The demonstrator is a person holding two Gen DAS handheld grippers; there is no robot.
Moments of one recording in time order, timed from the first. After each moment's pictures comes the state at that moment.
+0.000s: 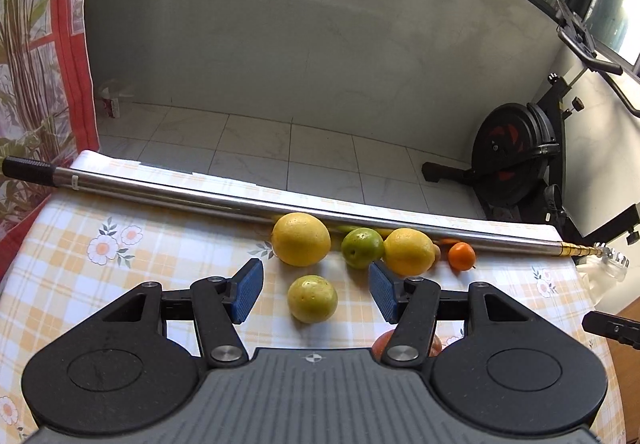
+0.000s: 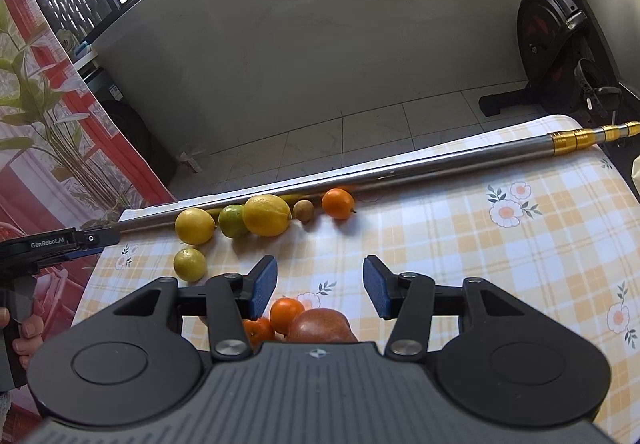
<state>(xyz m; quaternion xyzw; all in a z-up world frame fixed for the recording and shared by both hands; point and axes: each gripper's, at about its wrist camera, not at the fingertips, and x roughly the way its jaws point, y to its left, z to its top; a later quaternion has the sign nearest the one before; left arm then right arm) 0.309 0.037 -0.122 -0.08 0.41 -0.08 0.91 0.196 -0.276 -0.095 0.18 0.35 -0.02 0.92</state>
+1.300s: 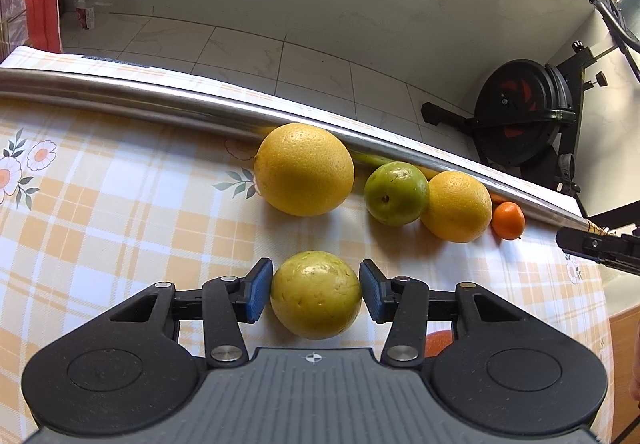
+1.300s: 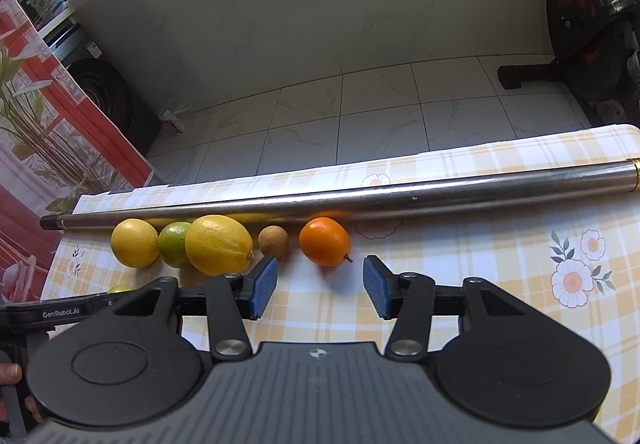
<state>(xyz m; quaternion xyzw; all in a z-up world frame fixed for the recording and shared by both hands) 0.373 0.039 -0.224 -0.12 0.50 -0.11 0.85 0.329 -0.298 -0.148 0.16 0.42 -0.01 0.89</state>
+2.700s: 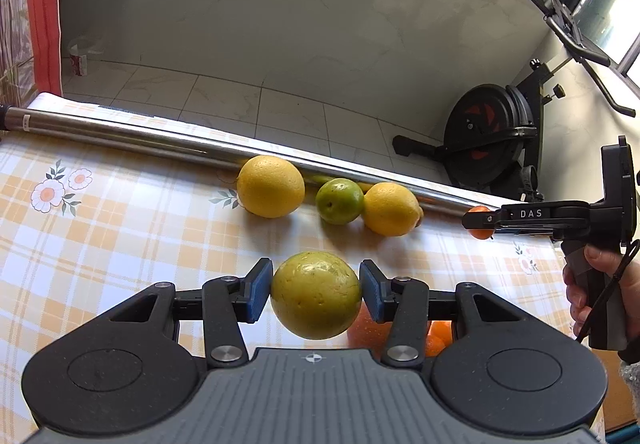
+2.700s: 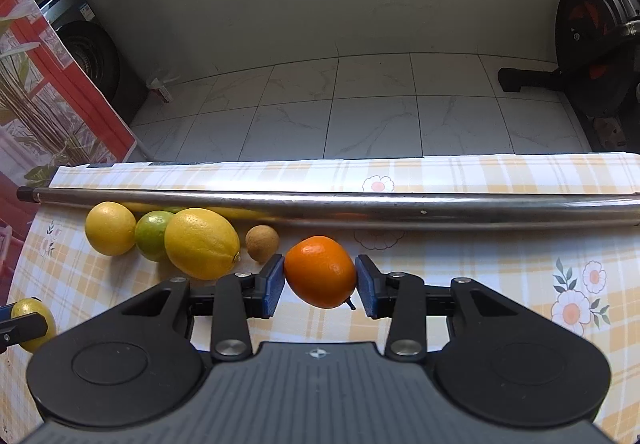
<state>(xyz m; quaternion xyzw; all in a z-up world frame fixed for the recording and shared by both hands) 0.302 0.040 -0.161 -0.11 0.43 -0.14 0.89 0.350 -0.284 -0.150 0.11 0.45 -0.01 0.88</state>
